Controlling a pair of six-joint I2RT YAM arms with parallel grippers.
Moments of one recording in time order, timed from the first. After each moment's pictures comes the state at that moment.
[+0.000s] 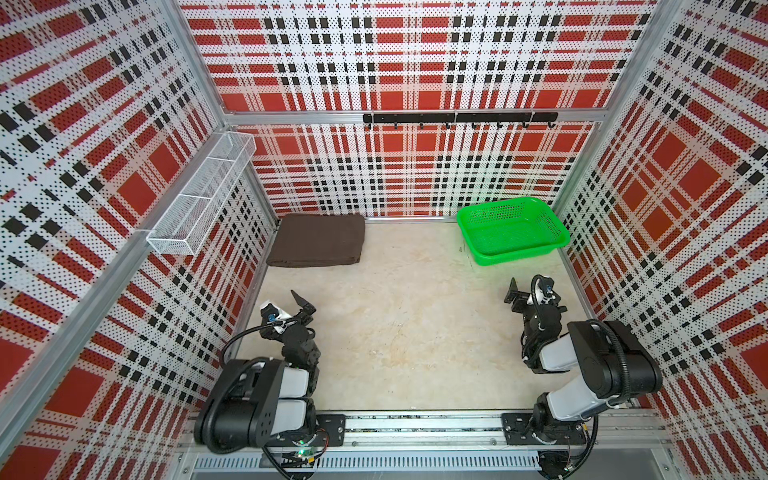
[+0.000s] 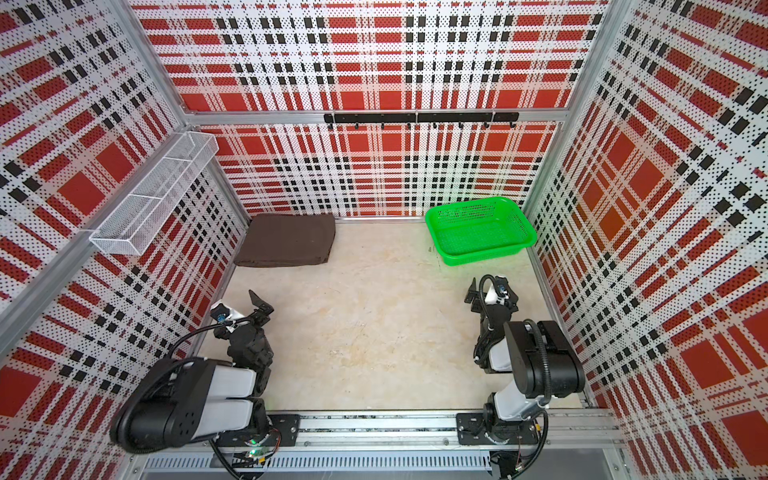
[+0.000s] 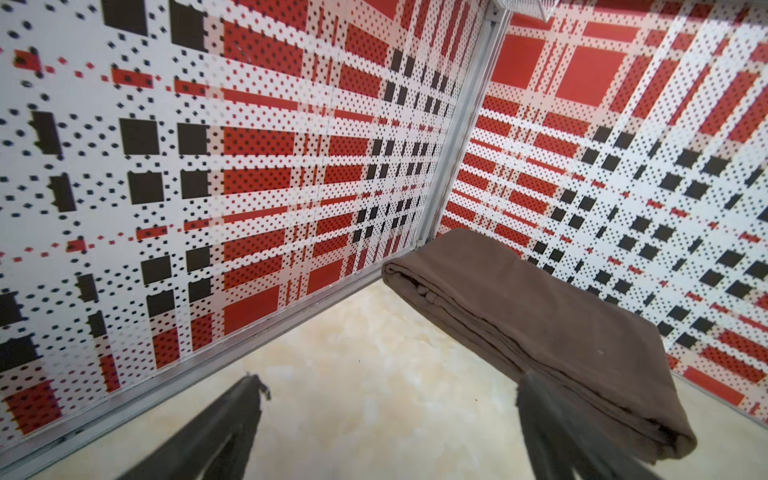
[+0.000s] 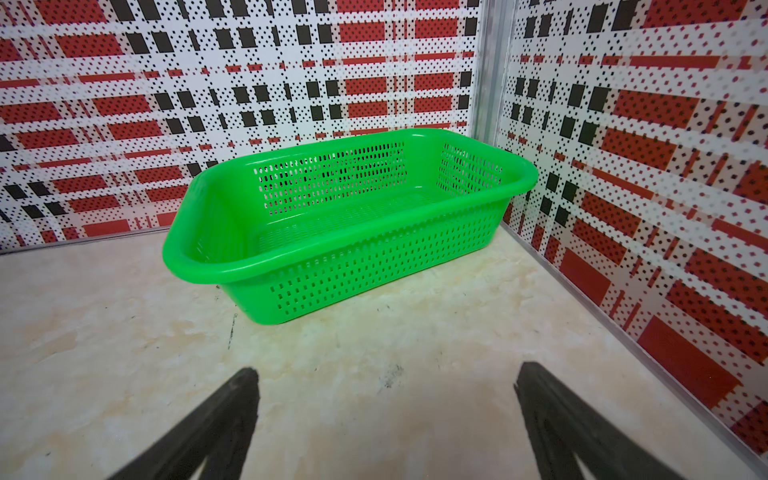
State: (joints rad) left arm -0.05 1.40 0.01 1.42 -0.69 -0.23; right arm 0.02 1.58 0.19 1.33 0.22 0.07
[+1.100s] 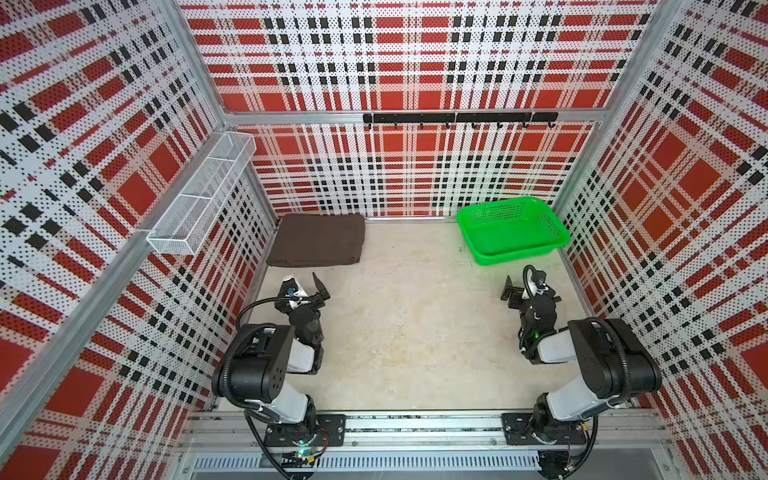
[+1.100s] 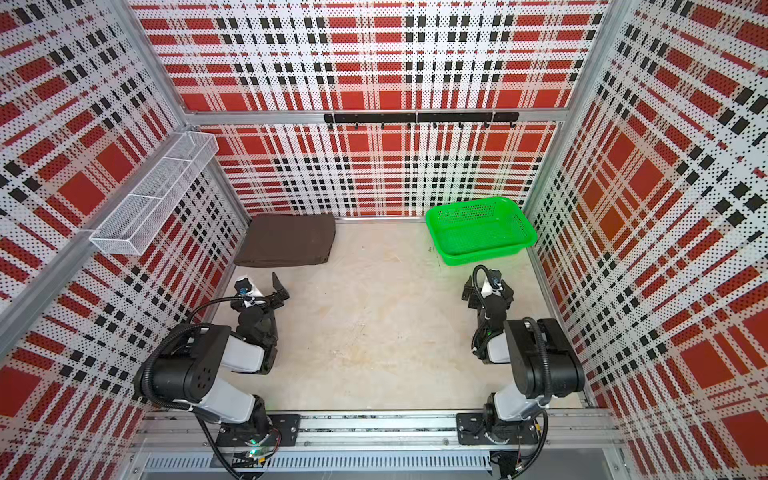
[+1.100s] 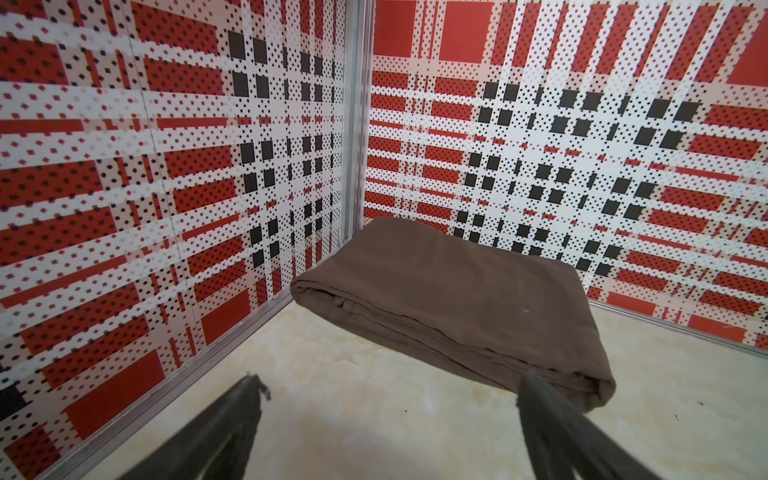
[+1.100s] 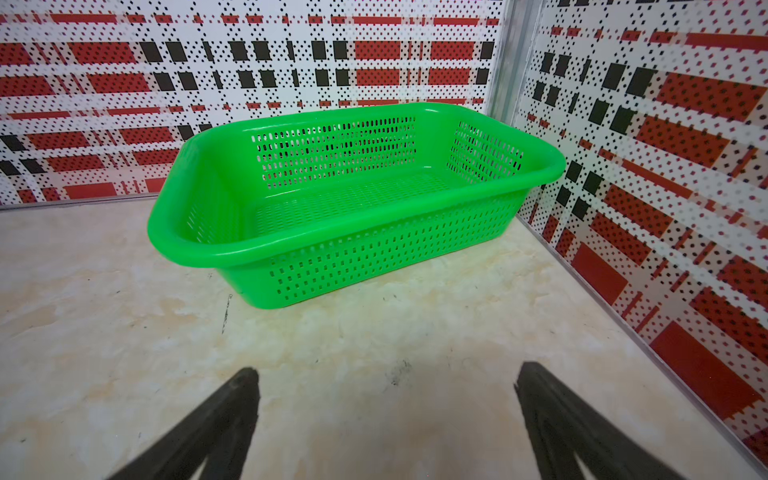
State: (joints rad) left arm -0.06 1.57 0.19 1.43 -0.46 -0.09; right arm 0.04 1.58 0.27 1.16 0.23 0.03
